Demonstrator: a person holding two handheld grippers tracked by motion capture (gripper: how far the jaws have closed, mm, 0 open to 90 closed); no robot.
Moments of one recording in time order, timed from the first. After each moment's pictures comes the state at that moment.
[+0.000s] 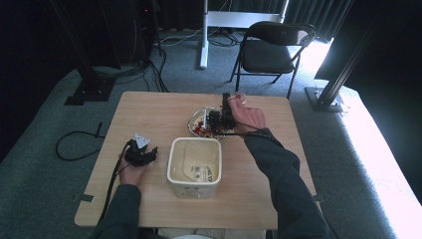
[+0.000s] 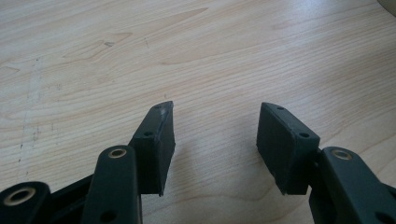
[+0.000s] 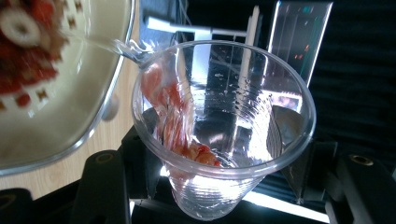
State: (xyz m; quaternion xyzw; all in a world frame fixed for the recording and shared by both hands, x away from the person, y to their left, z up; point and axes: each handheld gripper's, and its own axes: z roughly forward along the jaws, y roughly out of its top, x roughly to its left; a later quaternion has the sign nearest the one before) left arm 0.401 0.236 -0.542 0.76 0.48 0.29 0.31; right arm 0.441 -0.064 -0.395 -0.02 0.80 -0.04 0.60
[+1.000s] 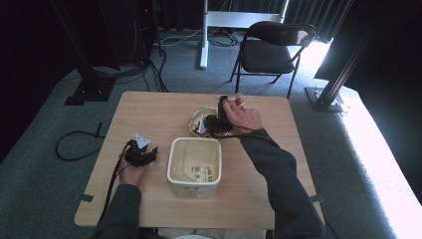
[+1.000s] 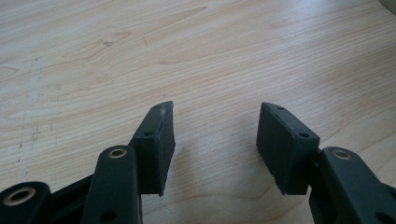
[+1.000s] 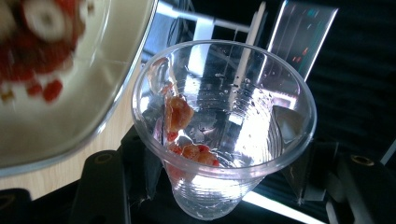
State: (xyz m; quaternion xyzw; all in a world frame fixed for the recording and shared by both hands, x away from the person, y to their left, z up) left arm 0.400 0.236 -0.542 0.77 0.48 0.29 0.31; right arm 0.442 -0.054 -0.409 -0.06 0.79 -0.10 0.60
